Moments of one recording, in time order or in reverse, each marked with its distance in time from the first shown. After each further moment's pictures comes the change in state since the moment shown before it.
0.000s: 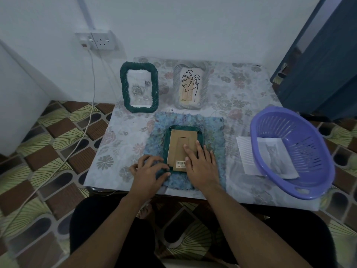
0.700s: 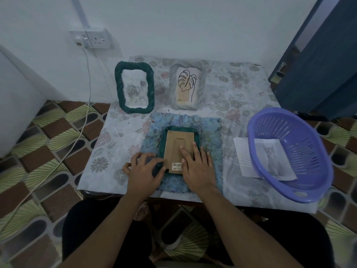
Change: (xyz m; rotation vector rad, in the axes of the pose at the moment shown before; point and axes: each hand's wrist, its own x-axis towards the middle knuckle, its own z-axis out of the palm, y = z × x) left_hand 0.013 0.008 0.005 0.095 0.145 -0.061; right_hand 0.000 -0.001 0.002 -0.013 0.018 -0.013
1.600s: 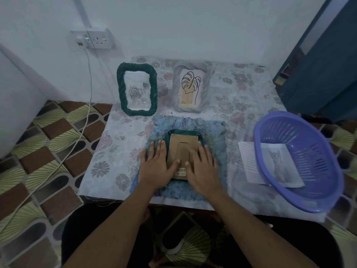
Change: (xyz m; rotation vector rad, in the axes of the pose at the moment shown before) left_hand 0.046 0.025 0.007 0.128 -0.384 -0.080; right_hand 0.012 0.002 -0.008 0.071 0.034 -0.009
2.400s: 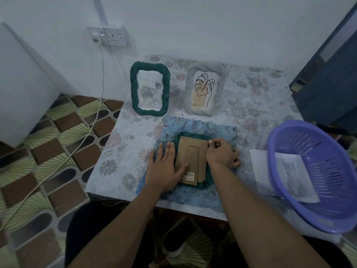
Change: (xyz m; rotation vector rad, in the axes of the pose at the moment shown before) left_hand 0.003 -0.004 0.004 0.019 0.007 0.002; right_hand 0.082 -0.007 -0.022 0.366 0.242 0.773
